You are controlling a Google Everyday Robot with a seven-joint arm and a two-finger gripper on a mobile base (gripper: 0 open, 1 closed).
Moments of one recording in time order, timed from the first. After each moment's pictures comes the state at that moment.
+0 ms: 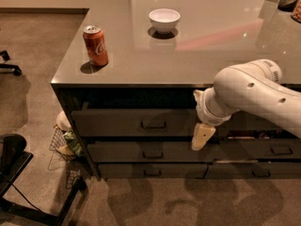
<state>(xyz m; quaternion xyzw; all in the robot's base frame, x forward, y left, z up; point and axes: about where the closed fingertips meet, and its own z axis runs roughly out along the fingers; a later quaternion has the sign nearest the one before) 0.554 -0.163 0.734 -0.65 0.73 -0.07 0.22</state>
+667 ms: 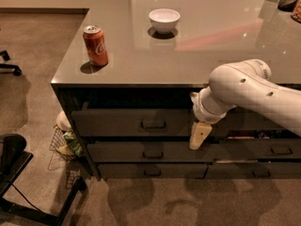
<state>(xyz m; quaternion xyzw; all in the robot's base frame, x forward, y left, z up) 0.571 -0.157 0.711 -0.66 0.72 -0.05 0.20</state>
